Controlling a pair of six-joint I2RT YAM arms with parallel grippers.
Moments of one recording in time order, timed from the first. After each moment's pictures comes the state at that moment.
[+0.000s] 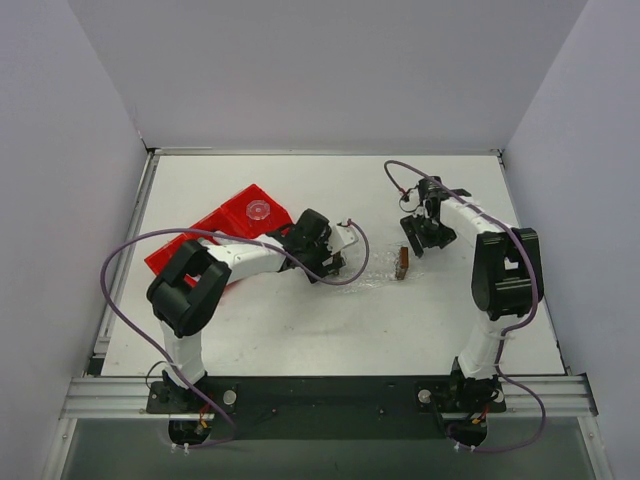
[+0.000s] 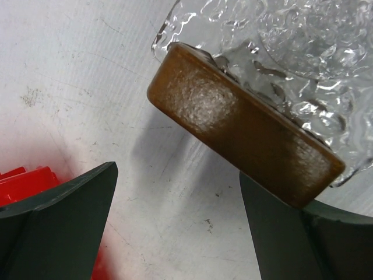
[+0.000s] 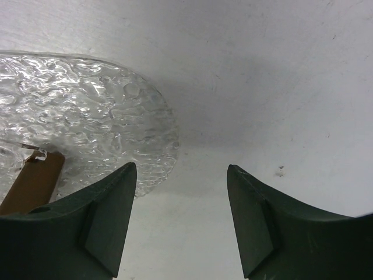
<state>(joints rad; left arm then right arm) -0.73 1.88 1.17 -0.18 -0.02 0.42 0.14 1.87 1.28 -0.69 0.13 -0.26</state>
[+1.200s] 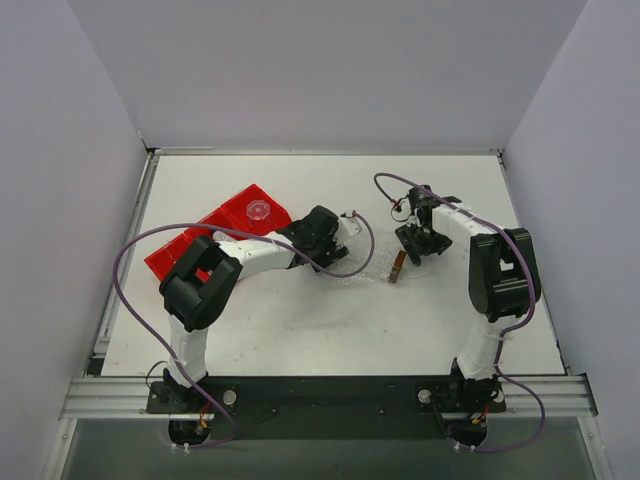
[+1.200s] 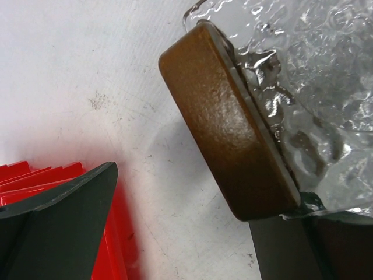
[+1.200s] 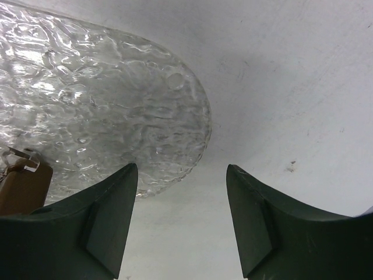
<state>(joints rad) -0.75 1.96 1.26 -0.13 -0.24 0.41 0.21 1.87 1.20 -0.65 0.21 -0.28</state>
